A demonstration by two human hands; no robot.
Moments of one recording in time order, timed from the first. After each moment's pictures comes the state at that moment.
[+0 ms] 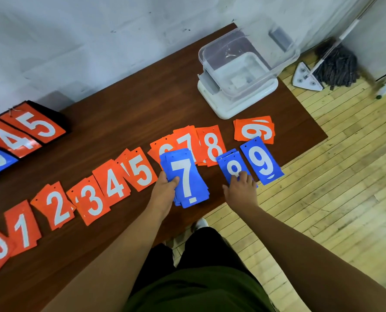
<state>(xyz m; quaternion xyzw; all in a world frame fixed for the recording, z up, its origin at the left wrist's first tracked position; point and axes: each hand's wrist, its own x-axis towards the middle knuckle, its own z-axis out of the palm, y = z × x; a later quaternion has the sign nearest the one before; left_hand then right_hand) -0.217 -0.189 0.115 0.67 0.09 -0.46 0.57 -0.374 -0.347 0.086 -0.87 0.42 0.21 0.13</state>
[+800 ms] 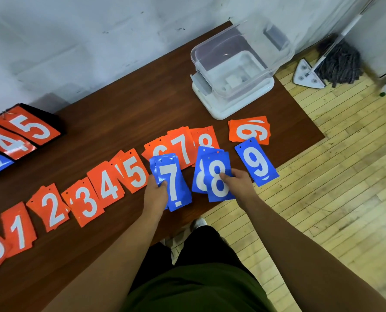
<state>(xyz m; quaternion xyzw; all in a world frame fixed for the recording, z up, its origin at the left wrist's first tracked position) -0.222 -0.194 0.109 0.82 0.08 -0.36 0.43 -0.365 -0.381 0.109 -0.51 0.56 0.03 0.65</state>
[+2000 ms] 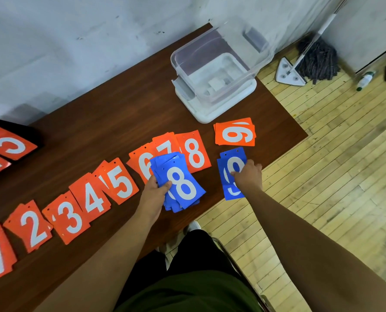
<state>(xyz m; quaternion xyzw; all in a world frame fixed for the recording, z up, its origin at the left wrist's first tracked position) -0.219 -0.221 0.107 0.66 0.06 -0.49 0.56 -0.380 -0.444 0.074 -0.67 0.66 0.12 0.32</state>
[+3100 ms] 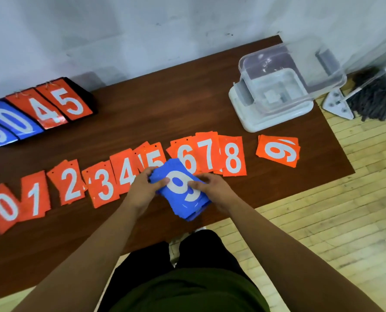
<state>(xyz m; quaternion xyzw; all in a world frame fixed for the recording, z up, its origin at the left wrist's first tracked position) -0.166 -0.127 0.127 0.73 0.06 -0.41 0.54 -0.278 -0.320 0.139 -0.52 0.34 0.19 0.76</state>
